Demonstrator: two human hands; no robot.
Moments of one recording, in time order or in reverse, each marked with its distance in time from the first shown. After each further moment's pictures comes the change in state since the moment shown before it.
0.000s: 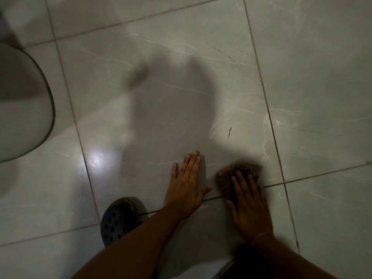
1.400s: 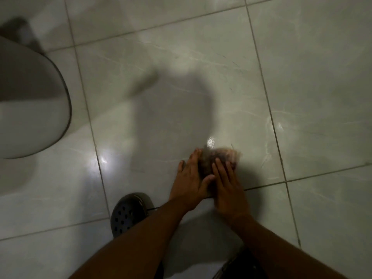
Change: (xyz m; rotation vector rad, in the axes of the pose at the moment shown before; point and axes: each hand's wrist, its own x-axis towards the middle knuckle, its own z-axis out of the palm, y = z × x) left_hand 0.003 0.011 -0.029 -0.297 -0.036 -0.116; right_hand 0.044 -0.070 -0.018 0.105 -0.031 -0.095
